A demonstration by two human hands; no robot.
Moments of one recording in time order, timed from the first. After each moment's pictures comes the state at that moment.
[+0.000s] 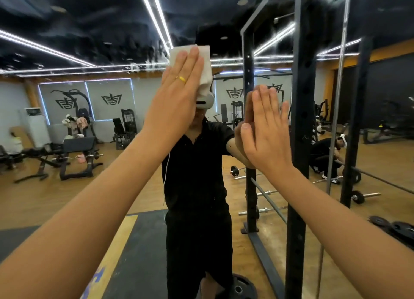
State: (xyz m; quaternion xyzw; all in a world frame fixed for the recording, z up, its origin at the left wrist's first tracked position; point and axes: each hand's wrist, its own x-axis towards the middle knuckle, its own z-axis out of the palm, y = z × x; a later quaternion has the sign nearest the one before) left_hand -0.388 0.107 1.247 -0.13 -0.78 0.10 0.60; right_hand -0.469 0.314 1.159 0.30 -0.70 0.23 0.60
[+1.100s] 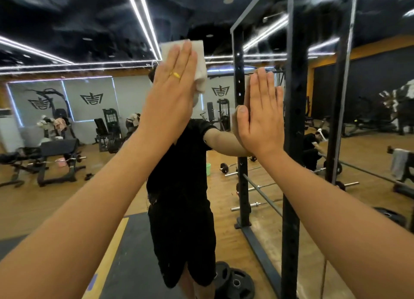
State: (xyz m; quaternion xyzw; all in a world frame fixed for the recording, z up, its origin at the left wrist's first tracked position) left_hand -0.360 0.062 1.250 -0.14 -0.79 0.08 0.59; right_hand -0.459 0.262 1.184 0.23 -0.70 0.23 0.64
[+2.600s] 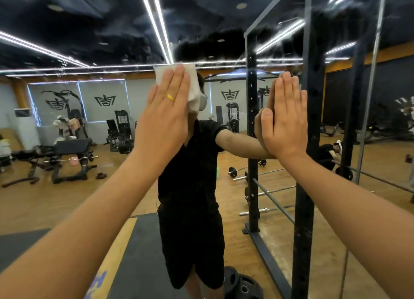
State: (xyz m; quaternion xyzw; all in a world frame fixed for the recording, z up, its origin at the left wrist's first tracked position) left_hand -0.323 0.016 1.219 -0.07 -0.81 0.09 0.57; right_hand -0.462 0.262 1.183 0.22 -0.69 0.23 0.65
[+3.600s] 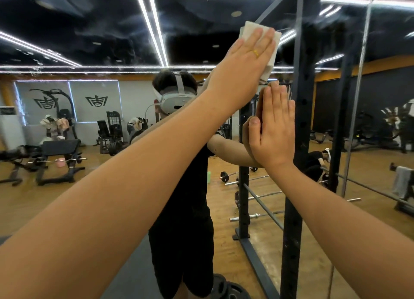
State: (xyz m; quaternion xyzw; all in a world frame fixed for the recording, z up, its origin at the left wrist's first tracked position) left_hand -0.406 0.144 1.317 -0.19 -0.79 0.22 0.54; right_hand -0.464 0.259 1.183 0.22 -0.69 0.24 0.65
